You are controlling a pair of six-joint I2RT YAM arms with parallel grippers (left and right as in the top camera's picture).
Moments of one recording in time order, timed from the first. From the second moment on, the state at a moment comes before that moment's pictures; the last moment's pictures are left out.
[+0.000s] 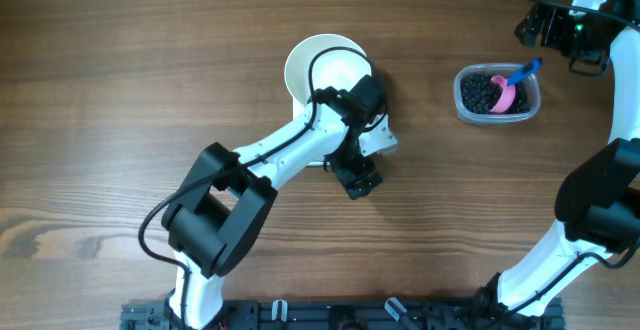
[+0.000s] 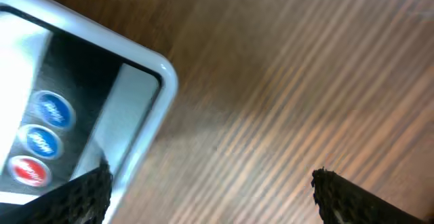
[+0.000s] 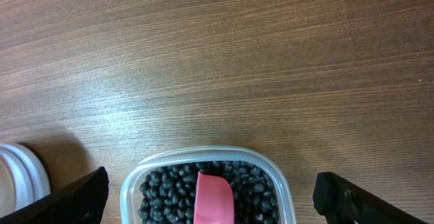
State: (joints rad) left arm -0.72 2.03 1.44 -0.93 0.23 0.33; right arm -0.33 2.01 1.87 -0.98 -0.29 -0.07
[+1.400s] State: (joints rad) left arm 0.12 1.66 1.40 -0.65 0.47 -0.07; right arm -0.33 2.01 1.87 -0.98 -0.29 -0.07
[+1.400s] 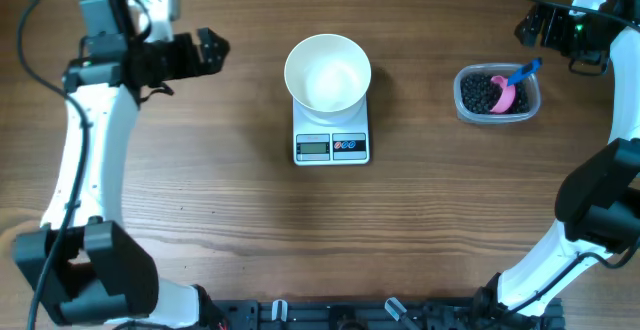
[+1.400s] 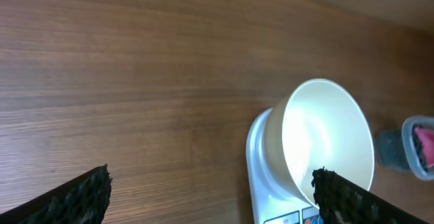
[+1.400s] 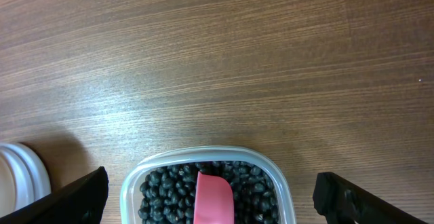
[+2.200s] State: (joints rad) left arm -0.68 1.73 1.32 -0.90 0.29 0.04; right arm -0.33 2.01 1.87 -0.98 -0.29 -0.07
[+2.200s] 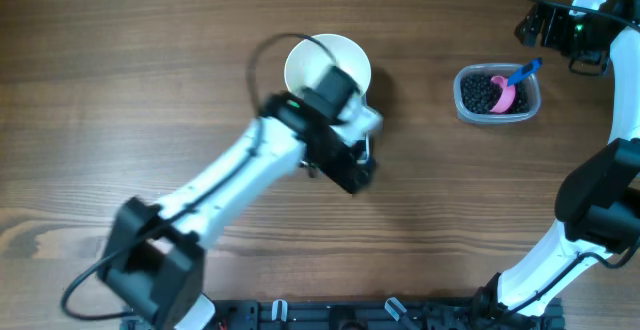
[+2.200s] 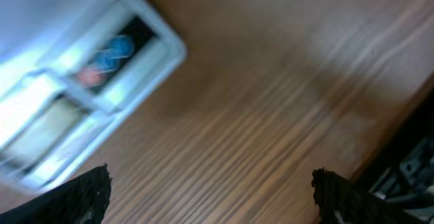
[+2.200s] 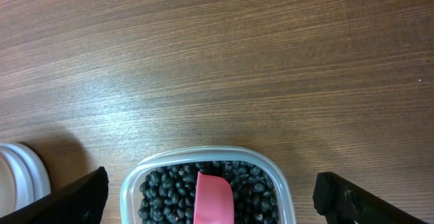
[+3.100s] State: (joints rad) left arm -0.73 1.95 1.30 -0.72 0.11 0.26; right arm -0.33 2.01 1.87 -0.98 -0.29 -0.07
